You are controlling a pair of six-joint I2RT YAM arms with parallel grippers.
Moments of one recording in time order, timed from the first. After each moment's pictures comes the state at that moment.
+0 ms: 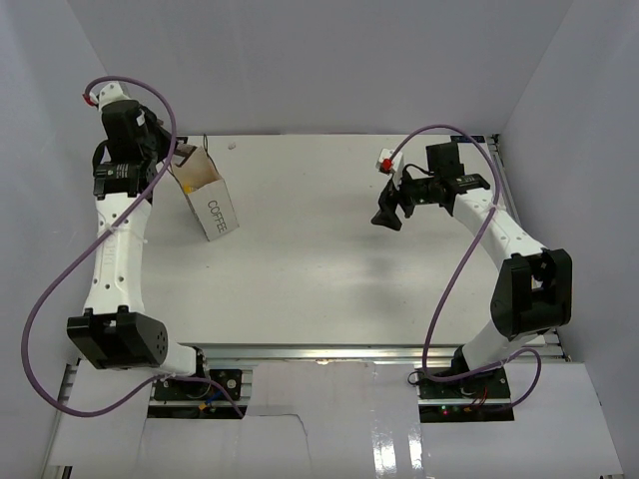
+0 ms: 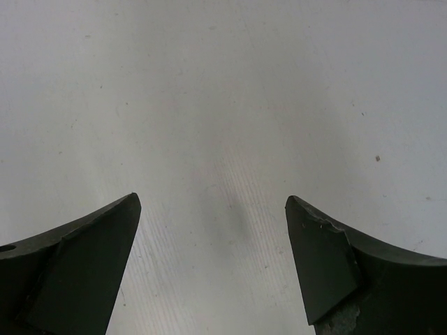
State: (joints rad) left arm 0.06 1.41 1.62 -0.54 -0.14 -0.49; right arm 0.24 1.61 1.31 -0.51 -0.80 -0.72
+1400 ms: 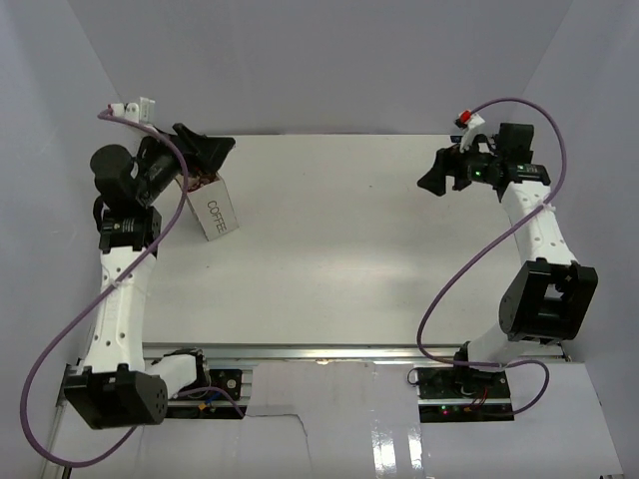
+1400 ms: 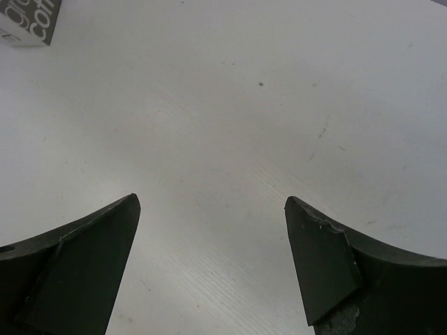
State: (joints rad) left arm 0.07 1.16 1.28 0.00 0.60 -0.49; right arm -0.05 1.57 1.42 -0.52 -0.79 -0.31
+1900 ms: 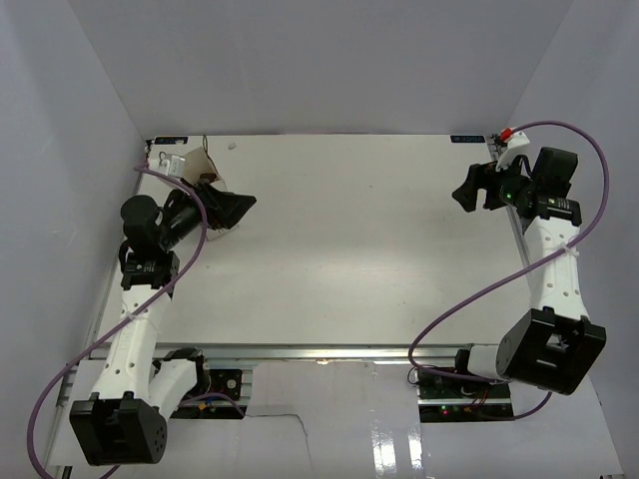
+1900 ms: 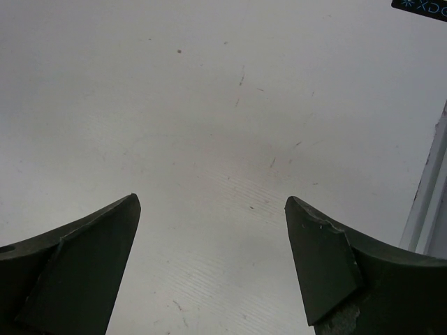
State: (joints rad) left arm 0.02 0.92 0.81 0.14 0.75 -0.59; right arm -0.26 1.31 1.23 -0.51 -0.66 -0.28
